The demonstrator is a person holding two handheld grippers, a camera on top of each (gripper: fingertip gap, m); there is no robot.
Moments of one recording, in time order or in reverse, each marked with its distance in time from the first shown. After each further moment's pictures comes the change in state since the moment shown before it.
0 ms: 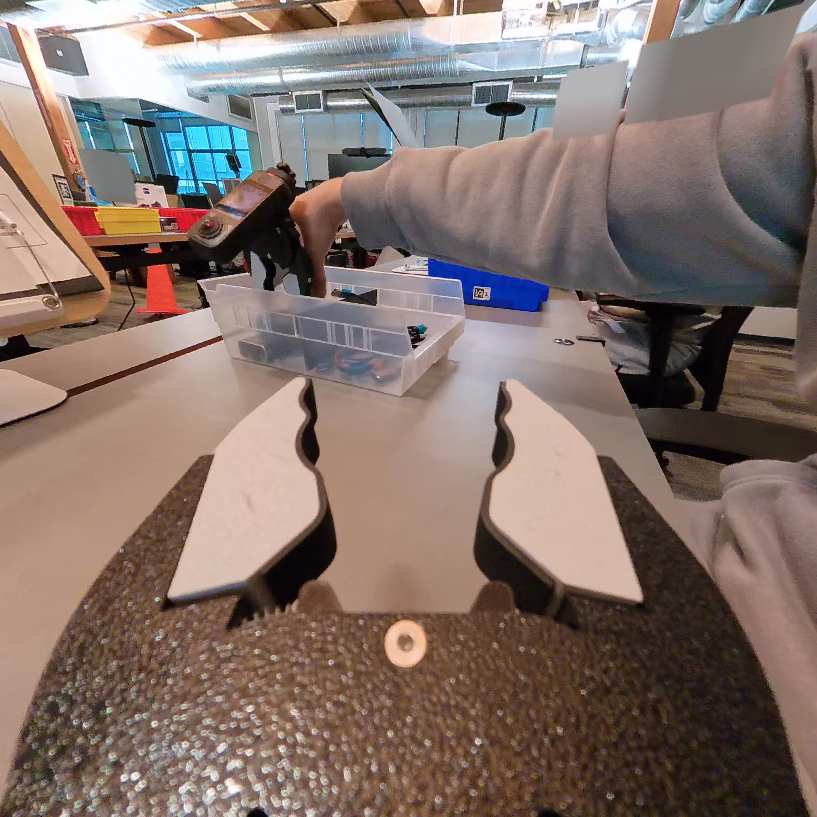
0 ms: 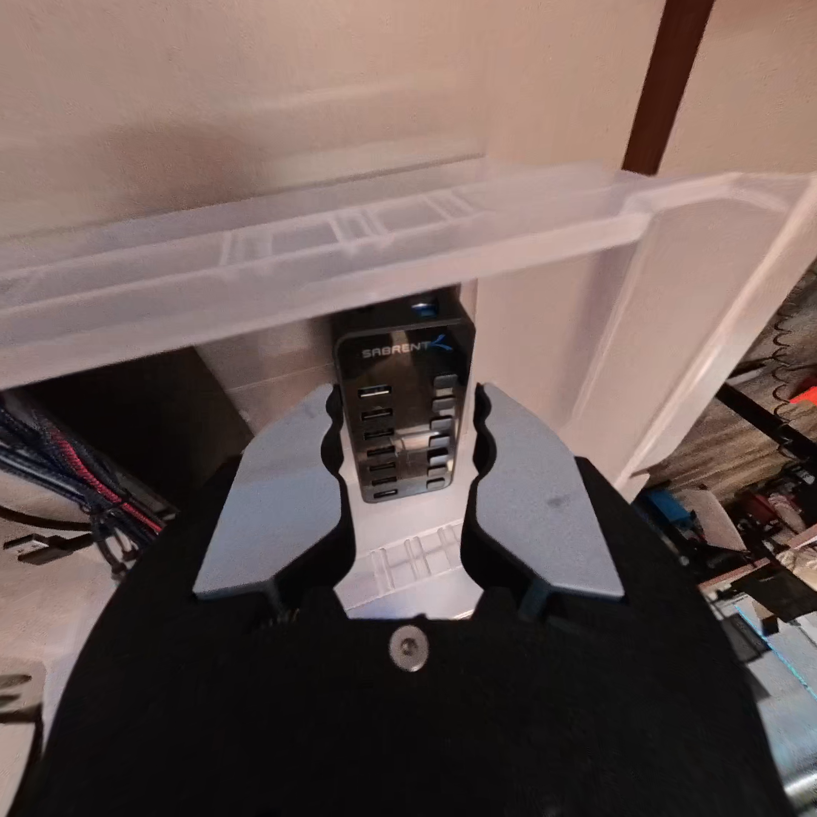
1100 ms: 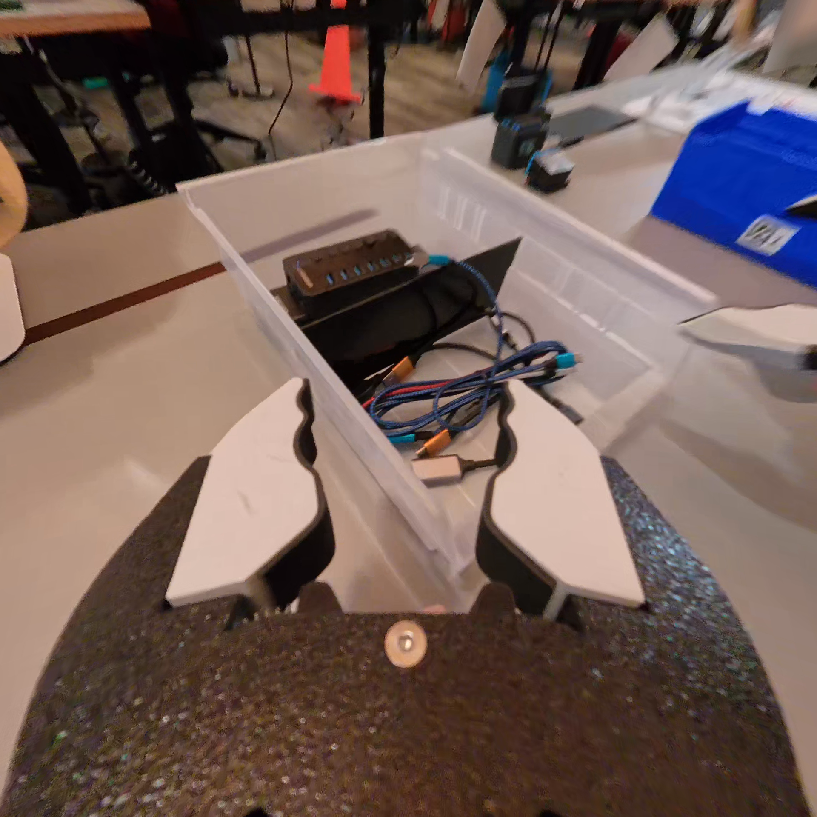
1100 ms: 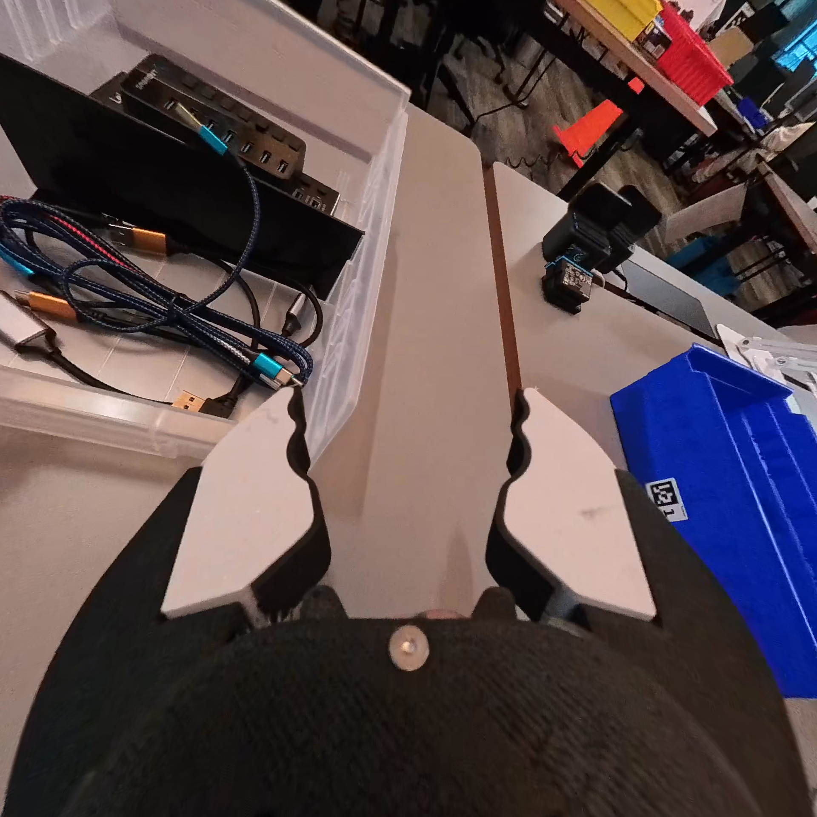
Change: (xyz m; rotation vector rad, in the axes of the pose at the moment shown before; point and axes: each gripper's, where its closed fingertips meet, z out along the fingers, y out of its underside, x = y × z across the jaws) left arm -0.048 0.033 0.246 -0.433 -0.507 -0.112; right arm -0.158 0.193 -0.088 0.550 0.625 1.138
